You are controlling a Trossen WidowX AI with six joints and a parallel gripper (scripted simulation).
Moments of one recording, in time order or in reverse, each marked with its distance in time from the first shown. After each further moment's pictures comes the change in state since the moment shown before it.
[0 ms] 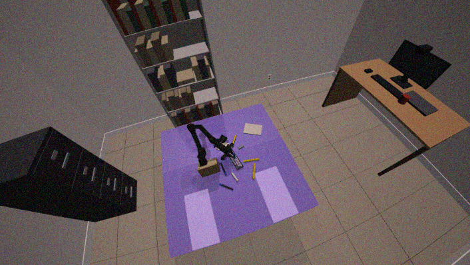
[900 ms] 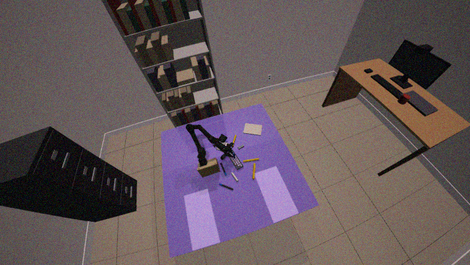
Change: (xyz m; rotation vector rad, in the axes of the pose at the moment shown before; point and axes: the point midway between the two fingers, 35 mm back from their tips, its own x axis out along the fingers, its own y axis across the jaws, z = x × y) arm -0.005 0.000 0.009 -0.001 0.002 0.000
